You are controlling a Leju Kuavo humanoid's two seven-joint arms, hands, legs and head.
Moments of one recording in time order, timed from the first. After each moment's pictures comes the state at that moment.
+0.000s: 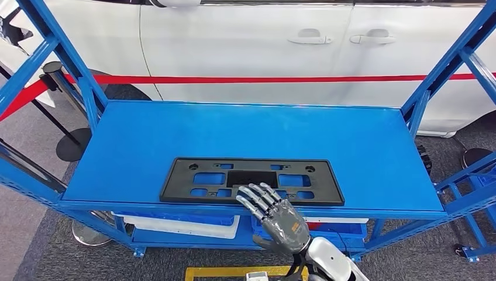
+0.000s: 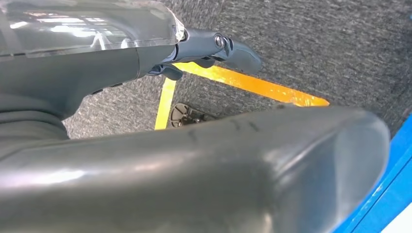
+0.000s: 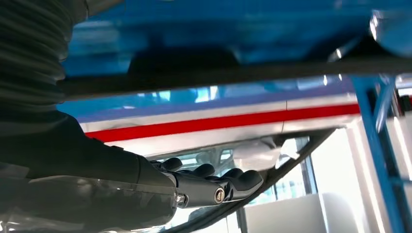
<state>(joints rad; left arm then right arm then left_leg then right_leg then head) -0.02 -0.02 0.24 -0.19 0.22 0.07 -0.30 -0.10 -0.15 0.61 -1.39 1.22 -0.45 -0.41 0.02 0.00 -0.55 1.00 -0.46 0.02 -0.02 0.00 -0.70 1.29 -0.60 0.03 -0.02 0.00</state>
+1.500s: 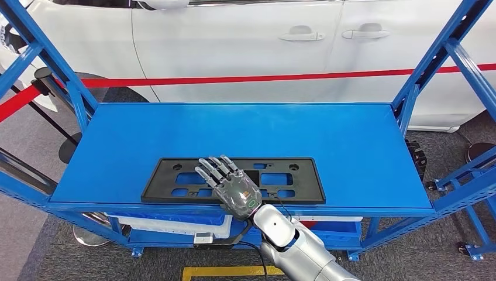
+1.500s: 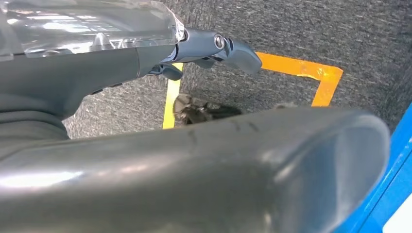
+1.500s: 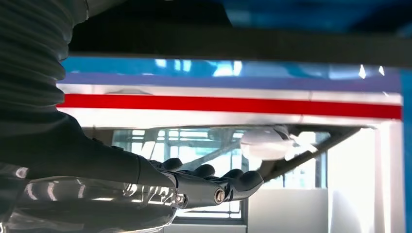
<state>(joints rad) -0.01 -0.02 0.25 -0.19 0.15 0.06 -0.30 -0.46 0.12 0.78 -0.88 1.47 -0.55 -0.13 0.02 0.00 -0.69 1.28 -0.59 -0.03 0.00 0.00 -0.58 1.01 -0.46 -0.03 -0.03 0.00</state>
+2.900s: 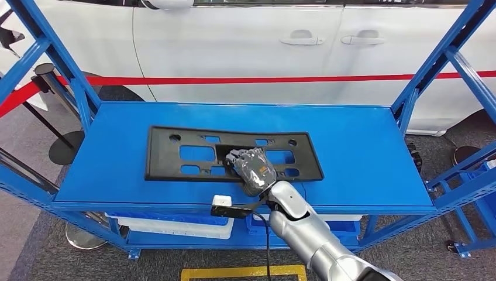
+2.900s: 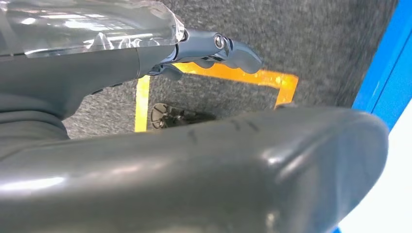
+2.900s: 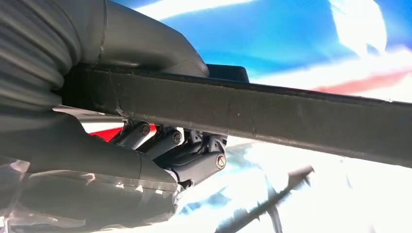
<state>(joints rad) -0.01 -0.01 0.27 -0.19 0.13 0.00 -0.43 -0.58 0.15 0.62 -0.72 0.99 -0.50 -0.46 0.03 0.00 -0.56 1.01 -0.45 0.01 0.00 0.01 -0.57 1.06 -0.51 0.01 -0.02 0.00</state>
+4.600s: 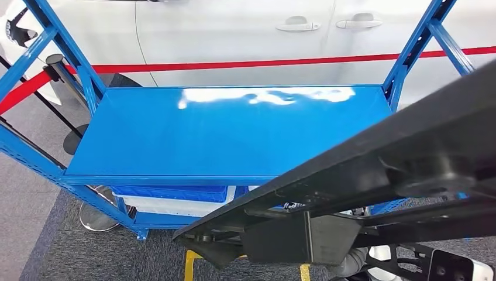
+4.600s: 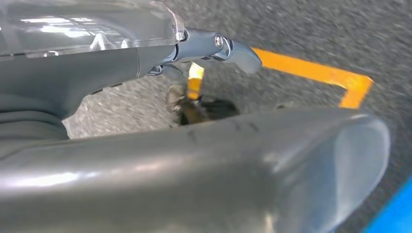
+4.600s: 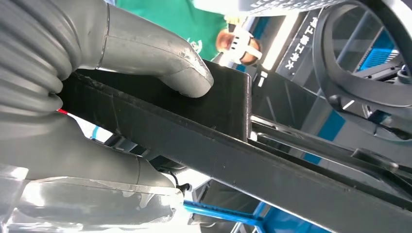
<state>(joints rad) -0.01 0.00 0.38 -0.19 0.11 -0.05 -0.28 -0.15 -0.03 0.41 -1.96 -0.19 0.52 -0.69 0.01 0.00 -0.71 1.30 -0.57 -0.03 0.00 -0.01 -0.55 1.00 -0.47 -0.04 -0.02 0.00</state>
